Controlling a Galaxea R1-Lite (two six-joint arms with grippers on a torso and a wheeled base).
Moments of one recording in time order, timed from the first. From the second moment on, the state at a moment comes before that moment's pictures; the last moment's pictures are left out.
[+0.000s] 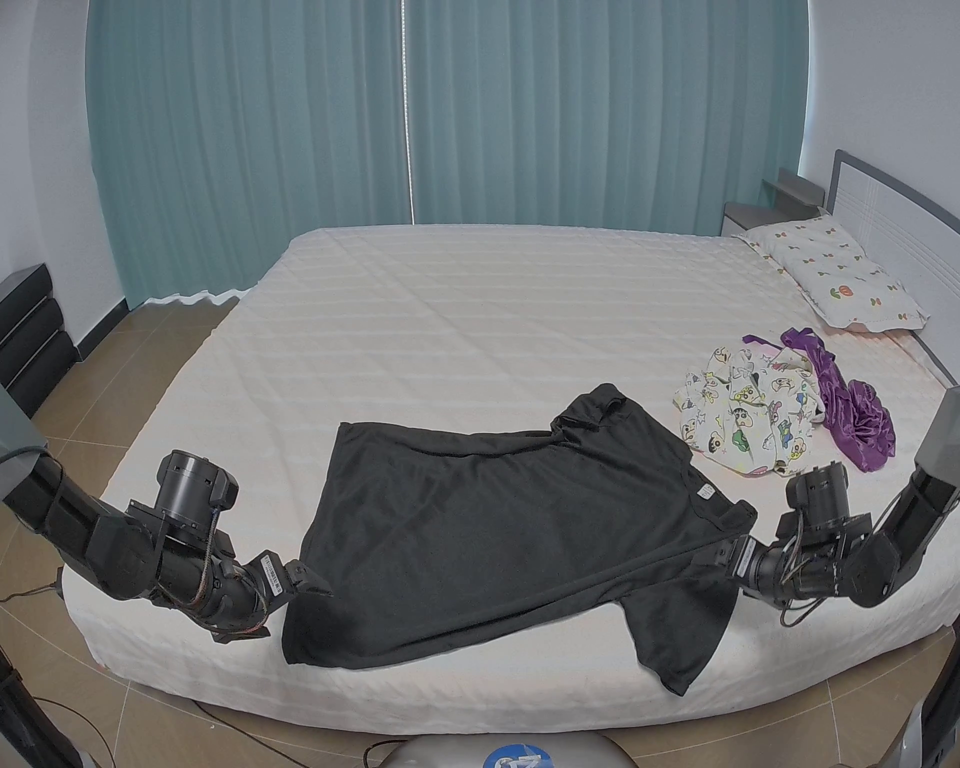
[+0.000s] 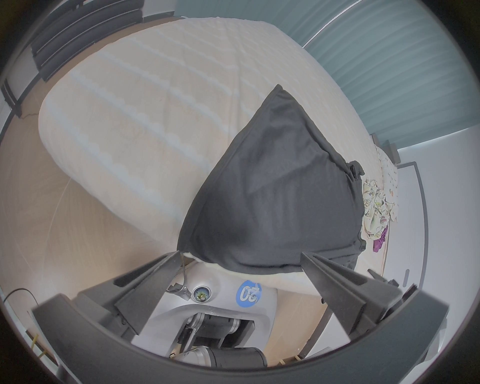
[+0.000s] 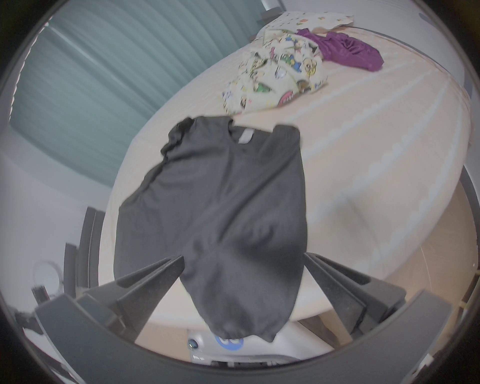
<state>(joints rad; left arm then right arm) -0.21 1.84 -0.62 -0.20 -0.22 -0.80 0.20 2.02 -0.45 -0.71 0.08 0.66</state>
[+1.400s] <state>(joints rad) -0.21 1.97 -0.60 -0.35 -0.24 -0.87 0.19 2.20 -0.28 -1.02 0.03 0.60</state>
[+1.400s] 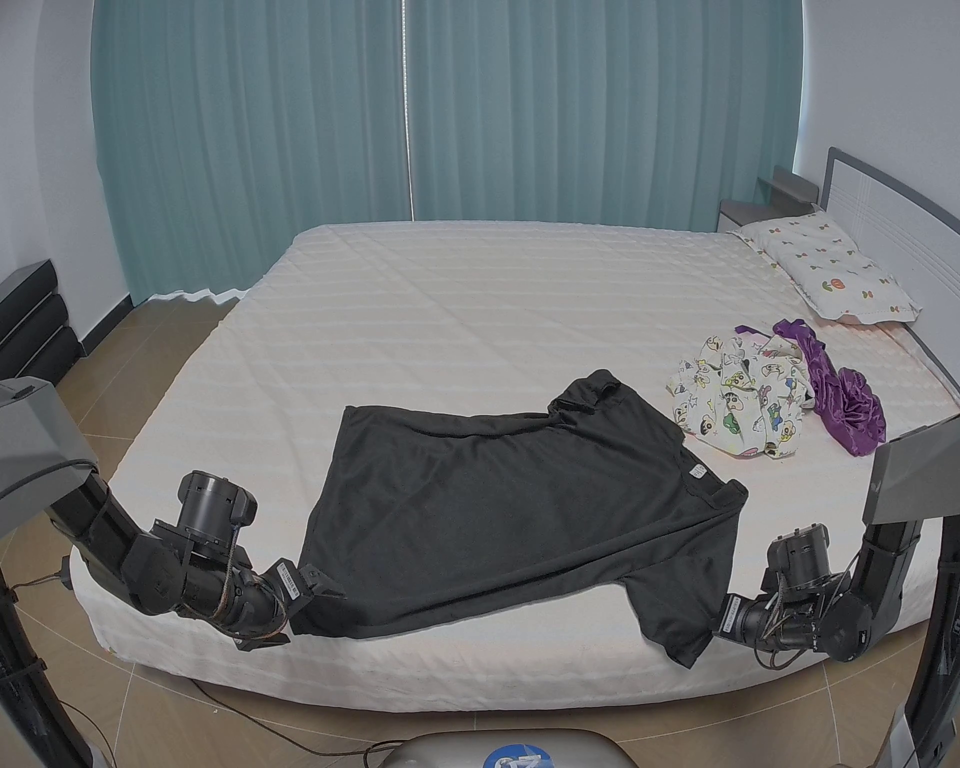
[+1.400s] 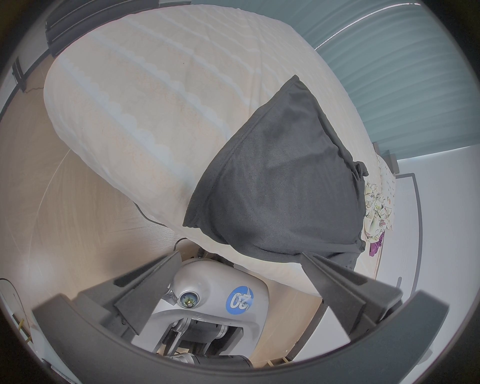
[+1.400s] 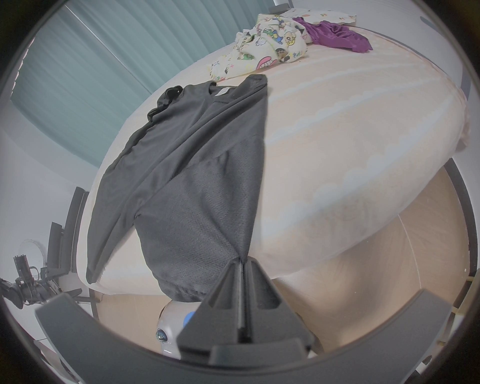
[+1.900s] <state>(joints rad) -0.21 2.00 -0.59 -0.34 -0.22 -0.85 0.08 2.15 -0.17 -0.94 -0.01 0.32</state>
